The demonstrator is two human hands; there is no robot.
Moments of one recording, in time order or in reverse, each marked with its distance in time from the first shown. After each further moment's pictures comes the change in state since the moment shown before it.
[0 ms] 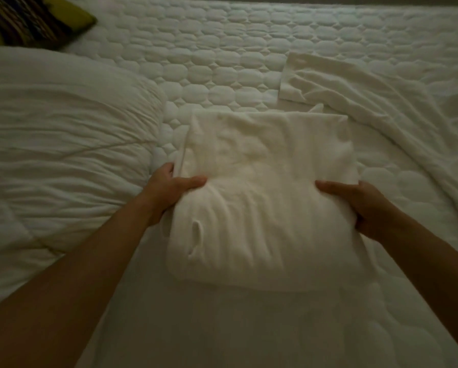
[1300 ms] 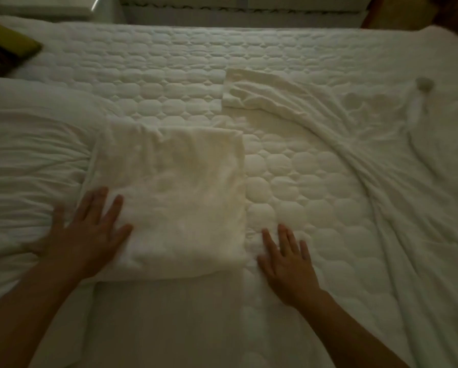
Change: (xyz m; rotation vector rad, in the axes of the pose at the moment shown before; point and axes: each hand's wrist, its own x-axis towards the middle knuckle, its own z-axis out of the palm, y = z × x) left_hand -0.078 -0.070 -0.083 1.499 0.131 0.351; right_hand -0.134 0.161 0.036 -1.338 0.138 -0.230
